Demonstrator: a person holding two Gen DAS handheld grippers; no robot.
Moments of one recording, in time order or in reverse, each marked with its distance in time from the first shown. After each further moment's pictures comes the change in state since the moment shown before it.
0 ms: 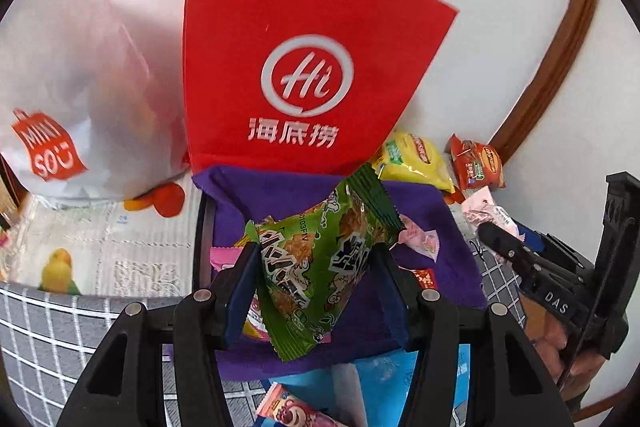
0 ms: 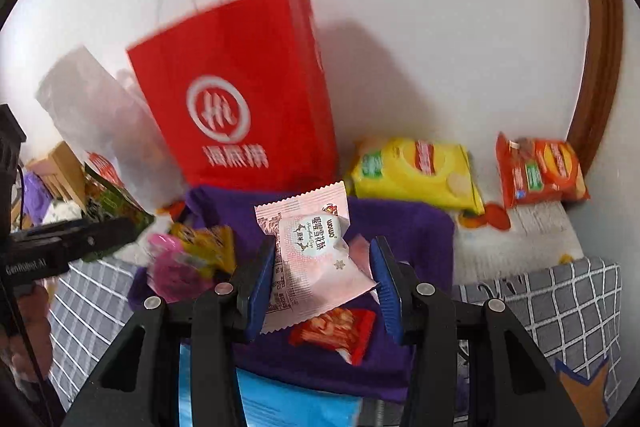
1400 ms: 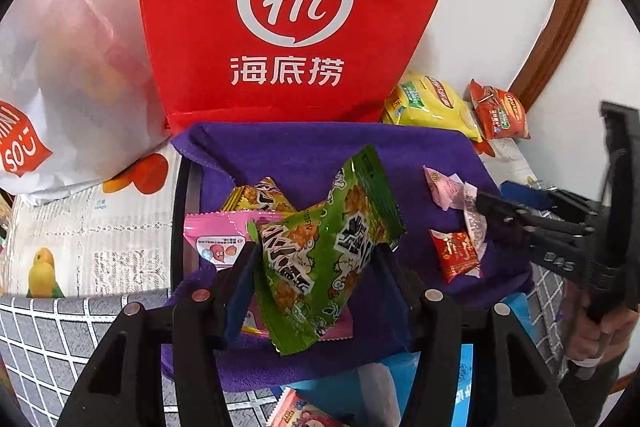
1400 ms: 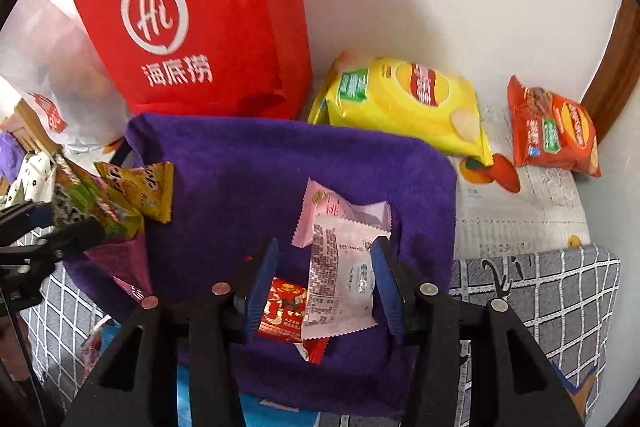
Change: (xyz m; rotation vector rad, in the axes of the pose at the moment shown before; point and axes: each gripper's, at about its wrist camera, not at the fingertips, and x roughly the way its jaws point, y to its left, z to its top) left arm 0.052 -0.009 -0.016 0.106 0.124 0.077; right arm 0.060 -0.004 -0.010 -0.060 0.213 -0.062
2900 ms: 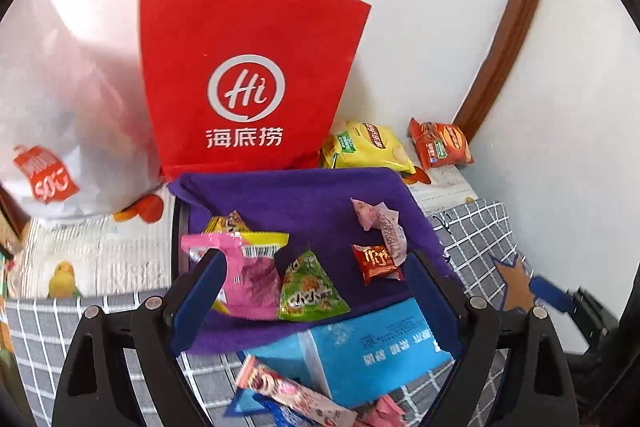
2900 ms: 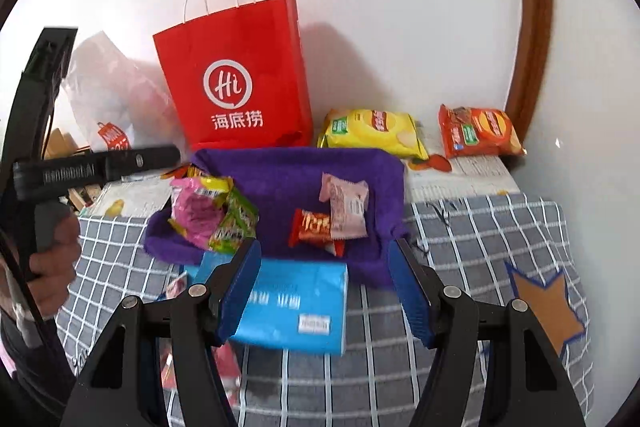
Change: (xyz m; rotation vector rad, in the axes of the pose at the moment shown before) left arm -0.104 -0.034 -0.010 0.012 -0.123 -0.098; right arm -0.162 0.024 -0.106 0.103 -0.215 -0.059
